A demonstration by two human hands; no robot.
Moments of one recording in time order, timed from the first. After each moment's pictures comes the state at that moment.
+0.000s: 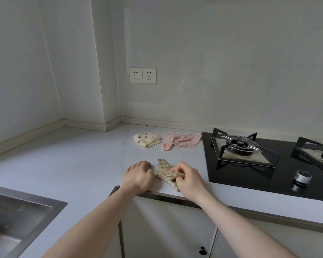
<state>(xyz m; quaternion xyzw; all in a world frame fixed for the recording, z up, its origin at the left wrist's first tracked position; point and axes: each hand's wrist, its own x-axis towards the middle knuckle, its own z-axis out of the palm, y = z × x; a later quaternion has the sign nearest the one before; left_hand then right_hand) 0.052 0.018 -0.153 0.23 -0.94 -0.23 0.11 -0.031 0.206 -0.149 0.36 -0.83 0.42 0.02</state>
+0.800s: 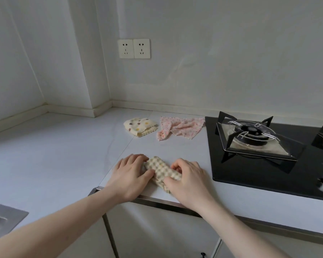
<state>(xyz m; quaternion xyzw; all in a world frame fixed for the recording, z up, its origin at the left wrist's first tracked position) 0.043 0.027 -0.155 0.17 -0.96 -0.20 0.12 -0.039 0.213 -0.152 0.33 -0.90 0.30 0.04</state>
